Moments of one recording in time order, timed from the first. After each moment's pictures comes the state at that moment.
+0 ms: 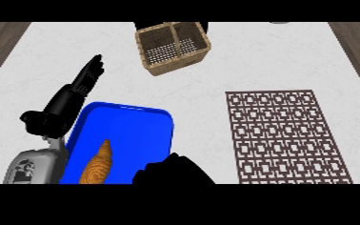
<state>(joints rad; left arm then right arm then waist) -0.19 0.17 0.06 -1.57 -0.08 -0.23 0.03 -0.25 -0.01 0.85 -1.96 0.70 0.17 0.40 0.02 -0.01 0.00</state>
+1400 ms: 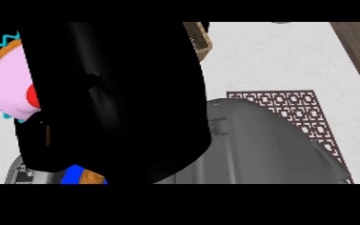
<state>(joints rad) -0.19 0.16 0.05 -1.58 -0.09 -0.23 0.03 -1.28 0.00 0.40 -1.67 0.46 -0.11 1.02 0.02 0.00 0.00</state>
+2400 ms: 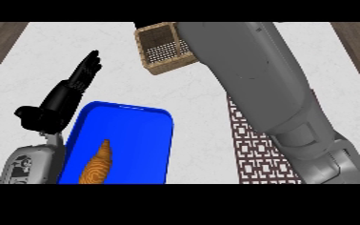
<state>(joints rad) -0.22 0.17 0.08 -1.56 -0.07 -0.24 0.03 -1.41 -0.04 0.10 -0.98 0.45 -0.24 0.57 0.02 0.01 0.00</state>
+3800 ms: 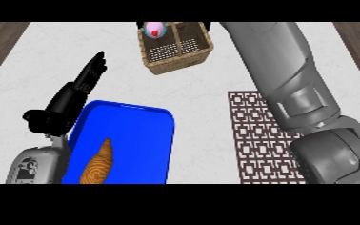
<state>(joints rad) -0.21 0.15 0.06 -1.58 -0.10 -0.24 0.03 -1.51 -0.07 -0.18 -0.54 0.36 -0.45 0.01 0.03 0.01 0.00</state>
